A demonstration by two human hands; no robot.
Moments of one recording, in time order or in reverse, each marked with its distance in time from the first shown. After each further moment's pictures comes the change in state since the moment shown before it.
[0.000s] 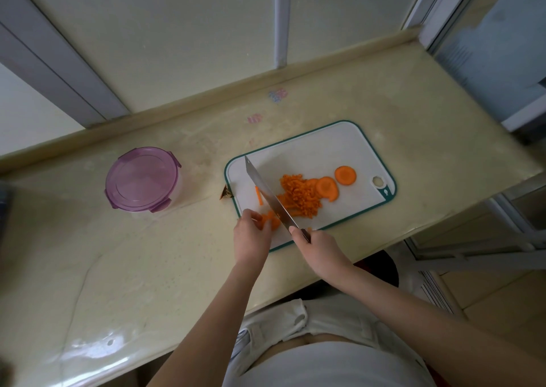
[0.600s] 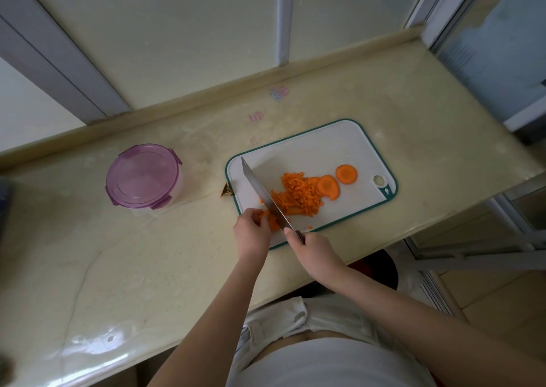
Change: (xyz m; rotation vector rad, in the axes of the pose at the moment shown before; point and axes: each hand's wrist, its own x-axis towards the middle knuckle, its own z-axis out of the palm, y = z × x) left_hand 0.003 0.000 0.005 -0.024 0.057 -0.001; right_hand -0.003 -0.005 0.009 0.034 -0.042 -0.011
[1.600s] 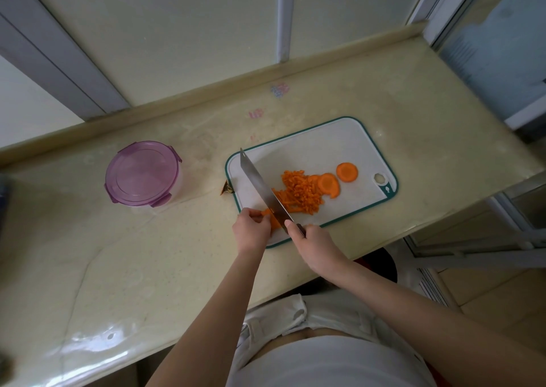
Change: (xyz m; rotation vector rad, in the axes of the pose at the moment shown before) left_hand 0.005 0.003 -0.001 -0.107 -0.059 -0.187; right_hand 0.003 -0.007 -0.005 -0.009 0.022 0.004
